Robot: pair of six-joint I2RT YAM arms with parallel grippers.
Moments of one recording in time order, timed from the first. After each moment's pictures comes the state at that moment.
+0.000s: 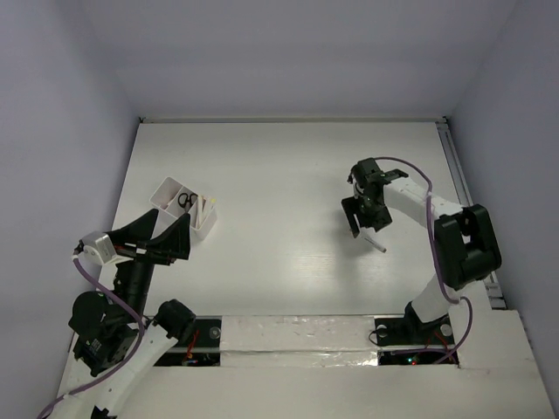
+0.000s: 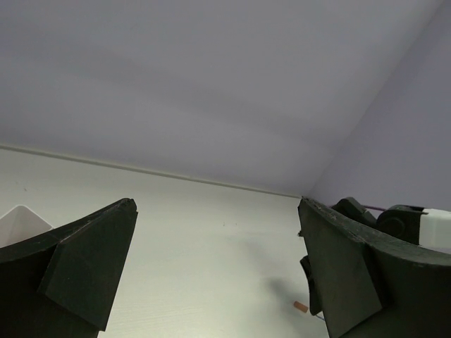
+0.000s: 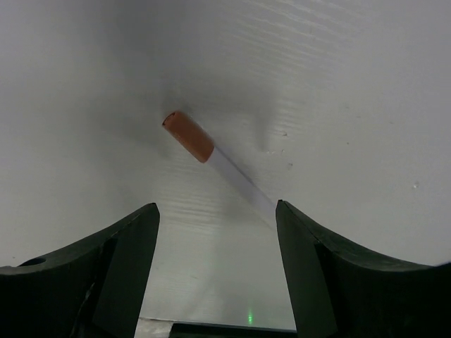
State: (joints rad) left arm -0.65 0.02 0.65 -0.23 -0.38 -0.31; right arm 0.36 1.64 1.13 -0.84 0.07 0.11
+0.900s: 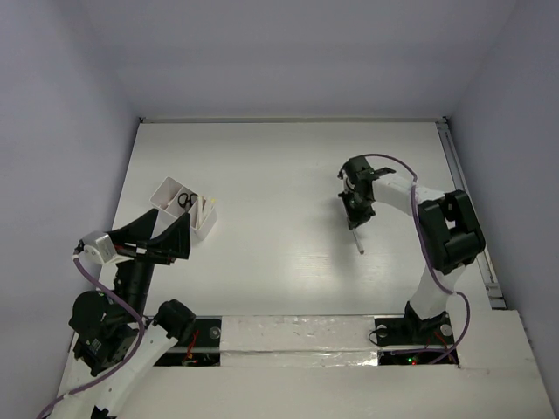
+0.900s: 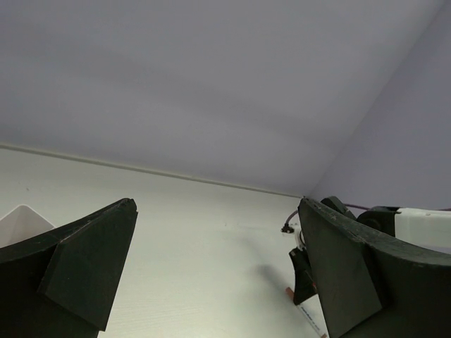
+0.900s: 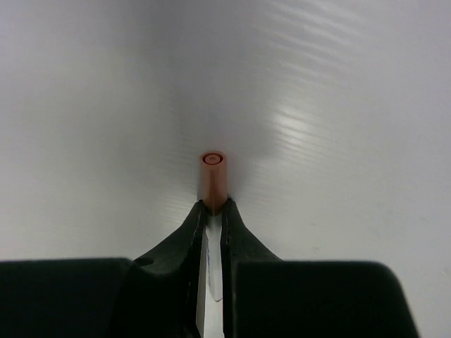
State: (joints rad) left arm -0.65 0.02 0.65 -0.23 -0.39 -0.31; right arm 0.35 1.82 1.19 -0.71 -0.02 0.09
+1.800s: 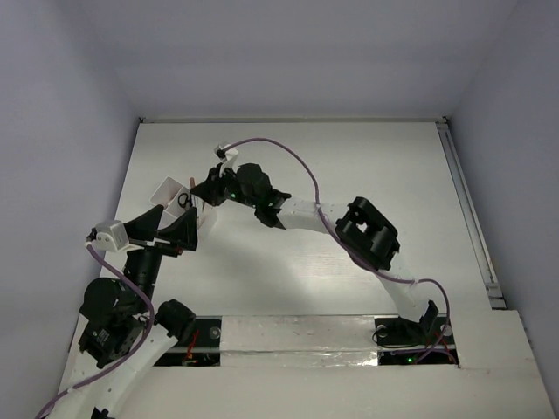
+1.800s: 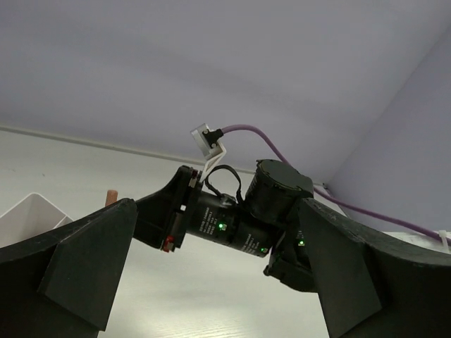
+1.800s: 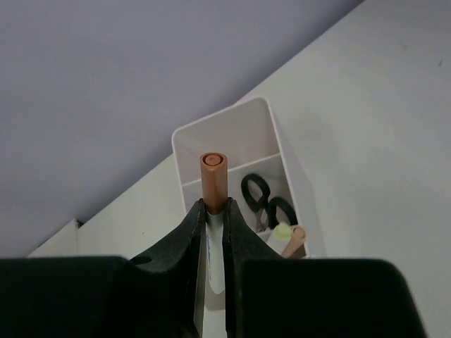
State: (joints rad) left arm -0.61 0.10 0.65 -0.23 -0.39 -0.31; right arm 0.96 2.25 1.70 0.52 -0.18 0.47
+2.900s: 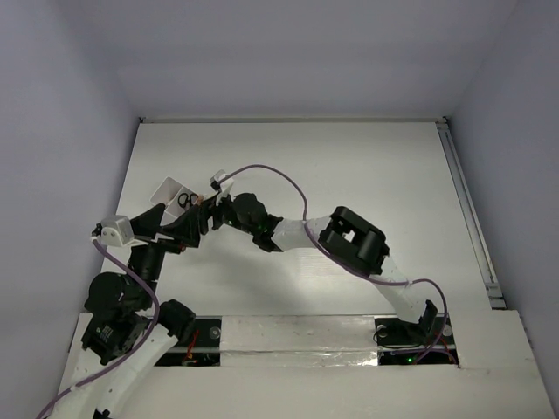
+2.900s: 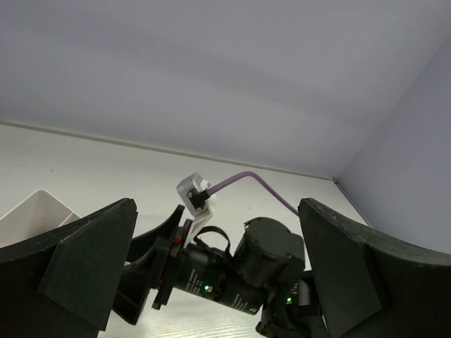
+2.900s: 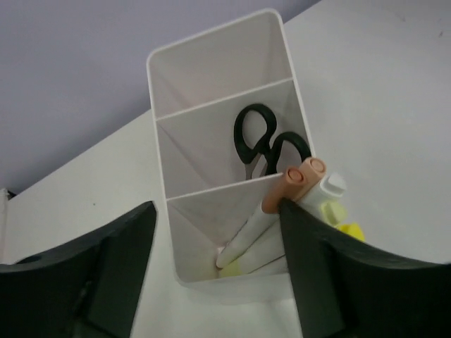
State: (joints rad) left arm -0.59 0.13 0.65 -0.23 -0.38 -0.31; right arm 1.04 2.35 1.57 0.77 -0.04 0.31
